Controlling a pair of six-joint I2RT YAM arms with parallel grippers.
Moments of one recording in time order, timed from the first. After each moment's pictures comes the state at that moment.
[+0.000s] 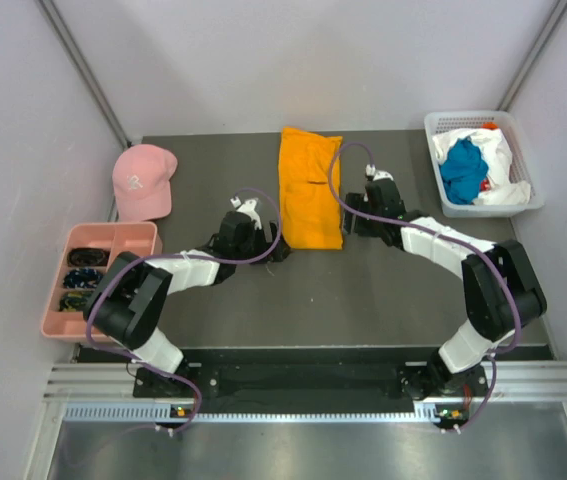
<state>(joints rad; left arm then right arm) -0.49 1.62 0.73 0.29 0.19 -0.55 0.42 1.63 1.02 -0.12 0.07 0.42</state>
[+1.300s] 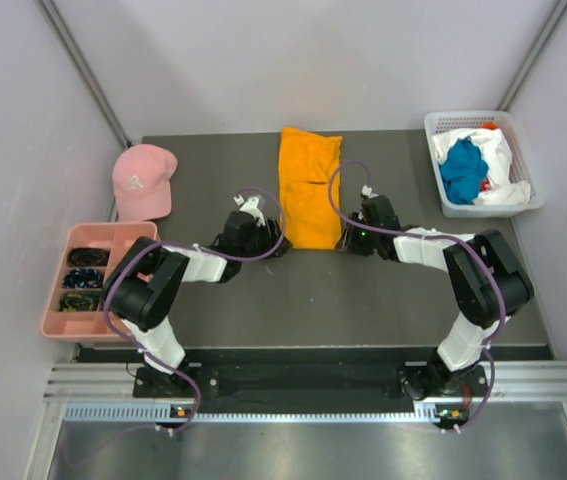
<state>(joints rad) -0.49 1.73 0.71 0.49 0.18 -0.58 0.44 1.71 0.85 0.04 -0.14 0.61</state>
